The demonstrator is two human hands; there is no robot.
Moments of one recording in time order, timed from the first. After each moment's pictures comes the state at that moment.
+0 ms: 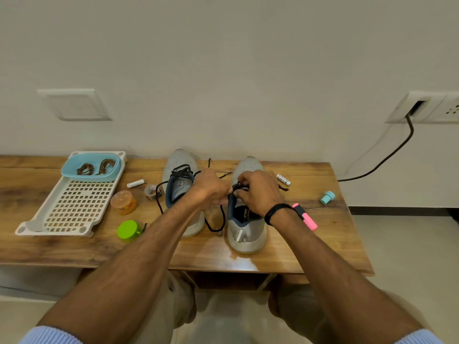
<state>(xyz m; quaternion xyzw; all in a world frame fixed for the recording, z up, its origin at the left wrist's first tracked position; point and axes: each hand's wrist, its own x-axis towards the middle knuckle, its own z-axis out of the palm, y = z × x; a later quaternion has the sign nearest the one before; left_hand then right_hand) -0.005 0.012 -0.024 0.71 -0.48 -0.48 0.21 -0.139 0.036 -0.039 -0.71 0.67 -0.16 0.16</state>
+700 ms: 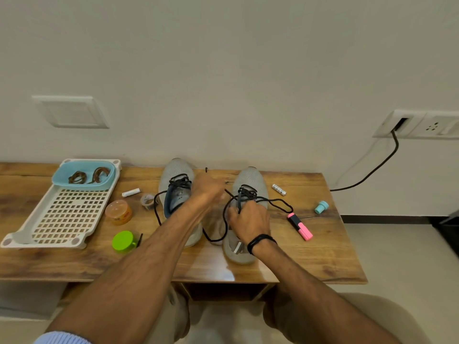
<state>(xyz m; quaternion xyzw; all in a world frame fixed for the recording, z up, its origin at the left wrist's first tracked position) -0.003 -0.007 -0.024 0.71 -0.41 -0.48 0.31 -0.102 0.063 -0.065 -0.56 0.77 -0.22 0.22</state>
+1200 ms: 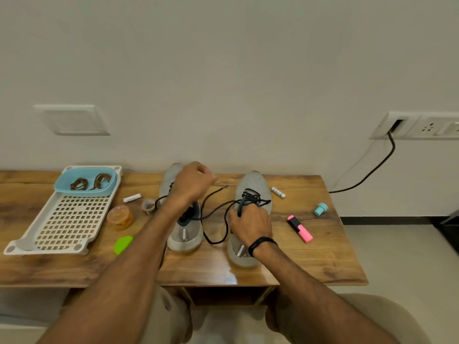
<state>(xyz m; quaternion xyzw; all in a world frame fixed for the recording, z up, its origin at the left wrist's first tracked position) 0.039 -0.005 -0.003 0.67 -0.57 -0.38 0.29 -0.106 0.065 -0.064 -0.55 0.77 -0.22 0.22</state>
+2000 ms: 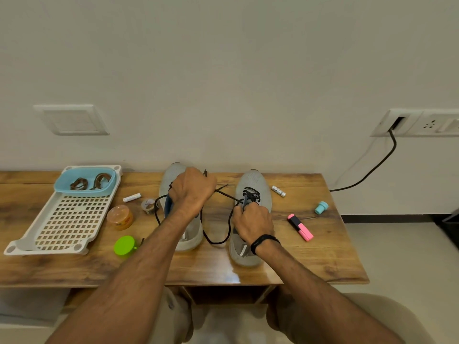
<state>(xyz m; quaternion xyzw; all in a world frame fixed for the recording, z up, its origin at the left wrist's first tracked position) 0.019 0.007 -0.001 0.77 -0.56 -0.21 0.21 -0.109 0.066 -0.056 -0.54 0.78 -0.21 0.23</state>
